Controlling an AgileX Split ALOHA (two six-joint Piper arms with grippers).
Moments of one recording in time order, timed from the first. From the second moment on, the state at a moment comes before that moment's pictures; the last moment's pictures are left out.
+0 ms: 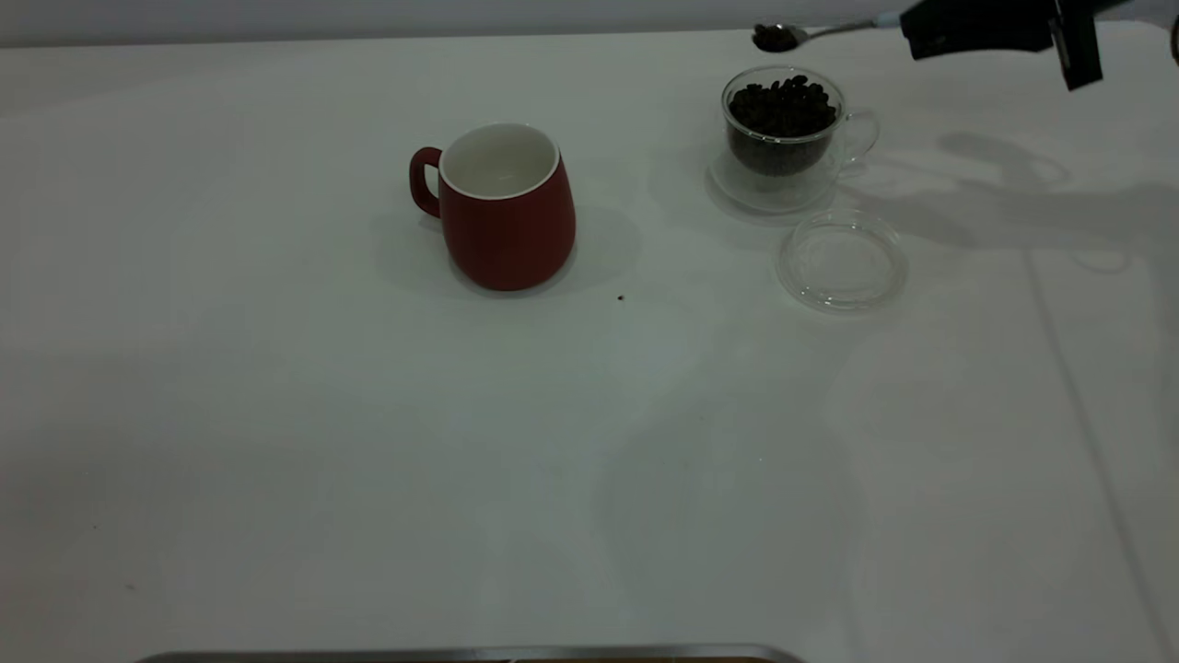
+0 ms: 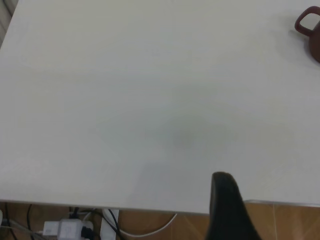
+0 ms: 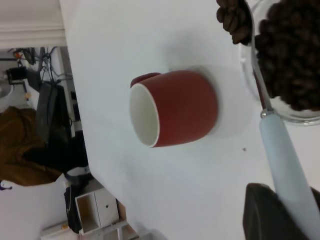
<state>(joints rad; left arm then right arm) 0.04 -0.02 -0.49 0.02 1.14 -0.04 -0.27 2.44 -1.64 1.16 1.17 -0.70</state>
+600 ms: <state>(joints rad) 0.04 -0.02 -0.49 0.02 1.14 -0.04 -0.10 2.44 -1.64 1.19 1.17 -0.70</state>
